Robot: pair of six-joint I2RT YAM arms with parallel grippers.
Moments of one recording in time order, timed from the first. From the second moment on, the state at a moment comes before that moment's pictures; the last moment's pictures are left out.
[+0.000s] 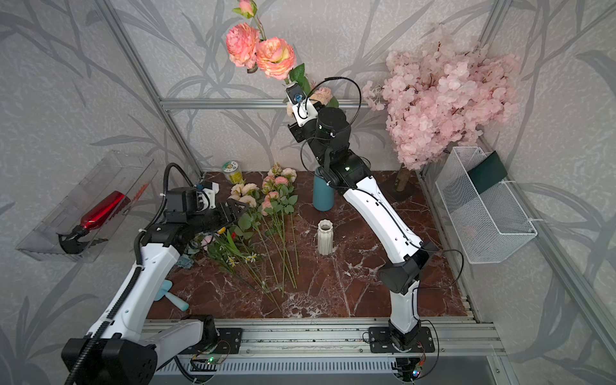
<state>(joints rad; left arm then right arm) -0.01 1.11 1.07 -0.60 0.48 -0.51 0.67 1.92 2.34 -0.19 0.23 -0.38</state>
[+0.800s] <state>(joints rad) -0.01 1.11 1.07 -0.60 0.48 -0.51 0.54 2.06 2.22 -0.29 0.13 -0.22</state>
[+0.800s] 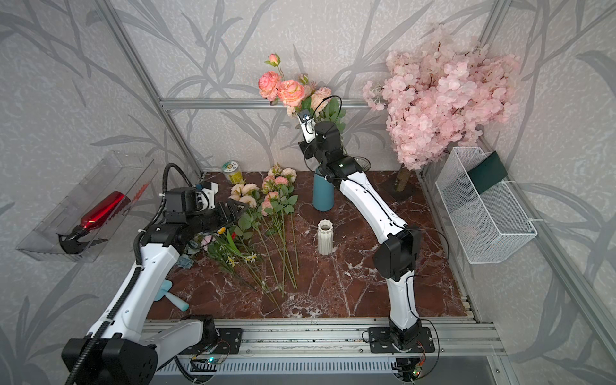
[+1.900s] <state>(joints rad) -0.01 1.14 1.07 -0.62 0.42 -0.50 0.52 1.76 2.02 -0.46 0.19 -0.07</state>
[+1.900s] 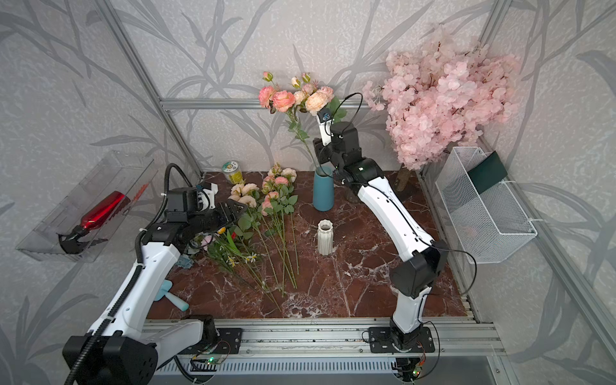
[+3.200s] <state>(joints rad) -0.42 2.04 1.67 -0.84 -0.05 -0.68 0.54 1.25 1.20 -0.46 0.15 0.27</state>
